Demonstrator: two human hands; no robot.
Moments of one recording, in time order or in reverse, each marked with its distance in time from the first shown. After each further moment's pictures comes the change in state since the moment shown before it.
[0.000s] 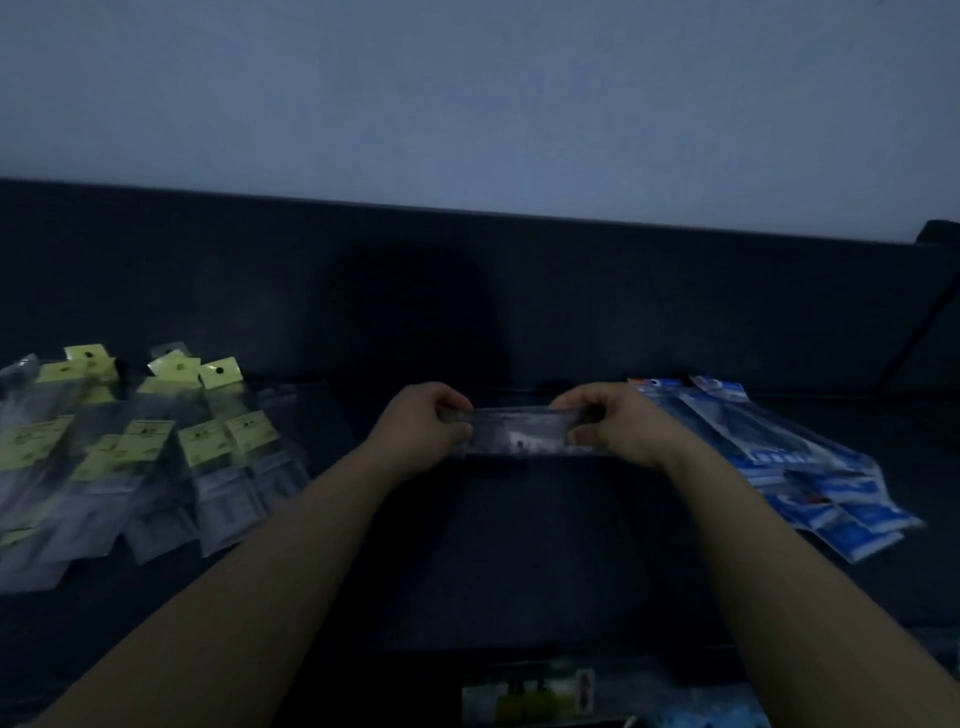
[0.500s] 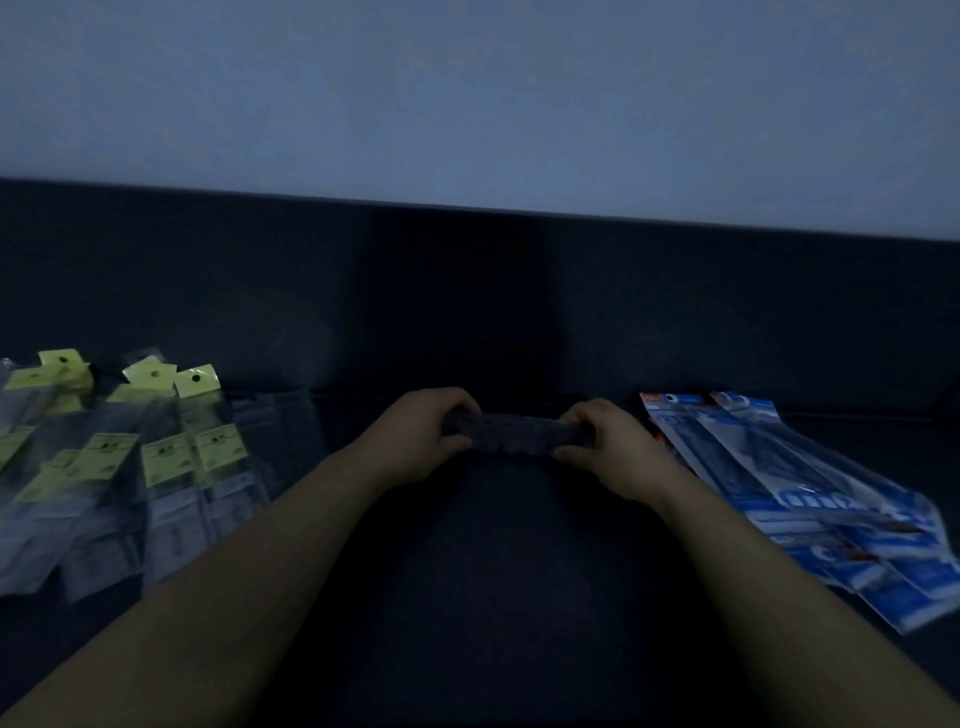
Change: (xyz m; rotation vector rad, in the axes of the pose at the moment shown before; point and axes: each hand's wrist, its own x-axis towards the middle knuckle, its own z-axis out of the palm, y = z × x) left_hand 0.044 -0.009 0.012 0.296 -0.112 0.232; right_hand 0.037 0.036 0.005 -0.249 0.043 -0.128
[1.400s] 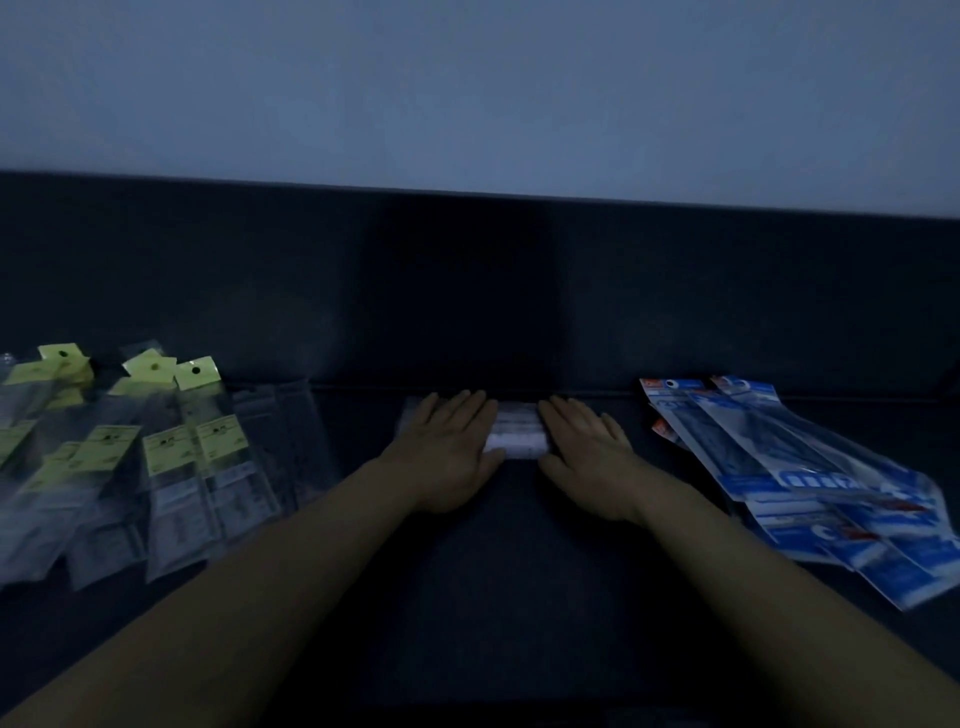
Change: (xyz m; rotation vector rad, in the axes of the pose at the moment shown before) left_hand -0.010 0.010 0.036 0.544 -0.302 -0.002; right_hand -0.010 0.002 0.030 -0.408 -0.193 -0.038
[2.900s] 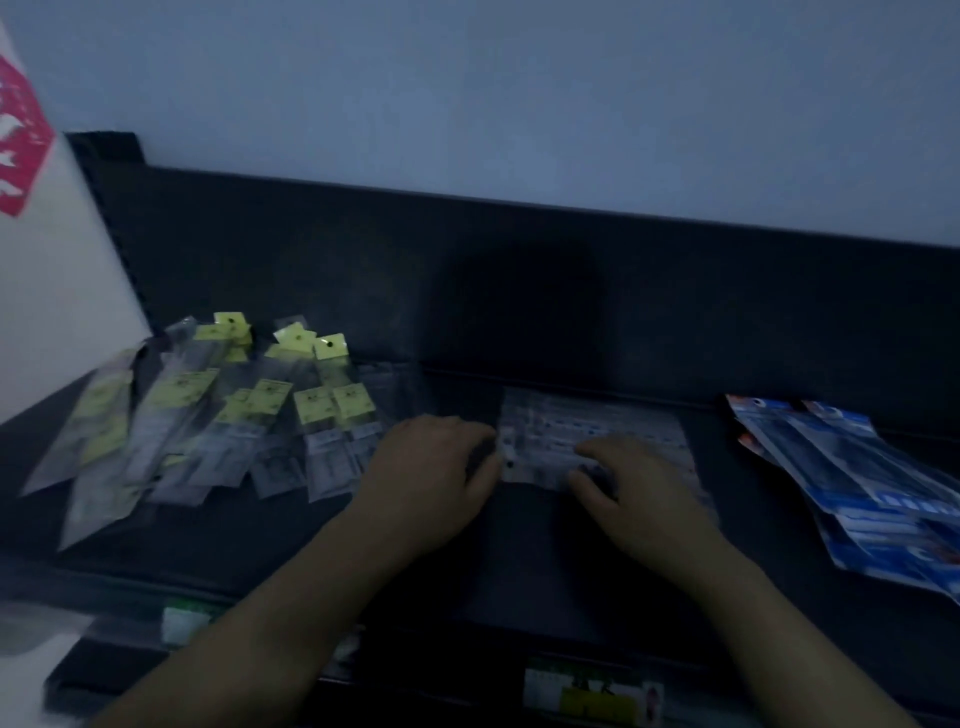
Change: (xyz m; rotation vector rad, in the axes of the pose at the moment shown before) left_hand -0.143 -0.020 -0.023 -0.152 0.509 -0.181; right_hand -0.064 -0.098 -0.010 0.165 0.288 -0.098
